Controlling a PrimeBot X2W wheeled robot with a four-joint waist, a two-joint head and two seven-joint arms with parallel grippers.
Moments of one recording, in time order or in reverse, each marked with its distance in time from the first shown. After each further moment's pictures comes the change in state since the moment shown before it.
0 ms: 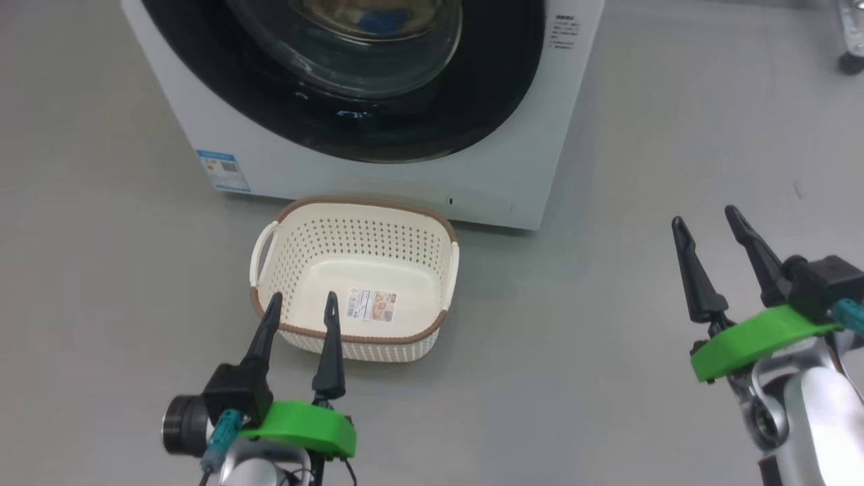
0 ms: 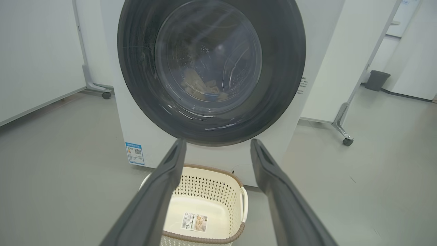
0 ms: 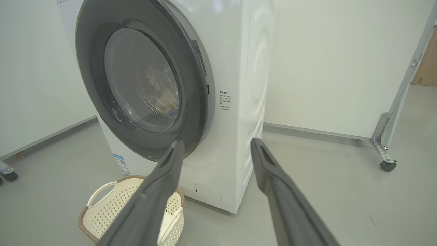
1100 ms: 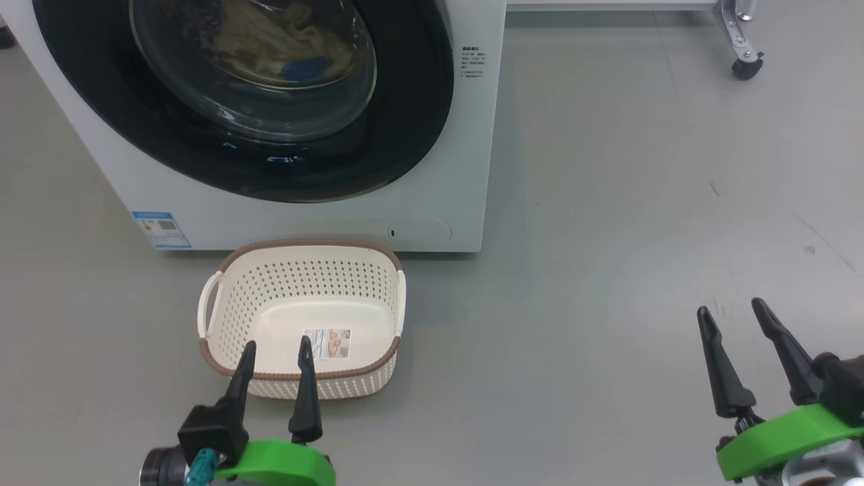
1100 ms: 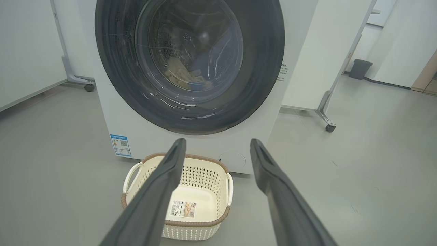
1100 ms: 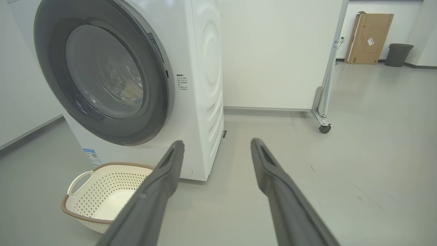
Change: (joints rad) left arm 0.132 0.049 0.024 -0.074 -0.038 0.059 0.036; right arm 0.344 0.035 -0.068 -0.317 0.019 0.000 0.105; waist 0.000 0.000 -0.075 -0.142
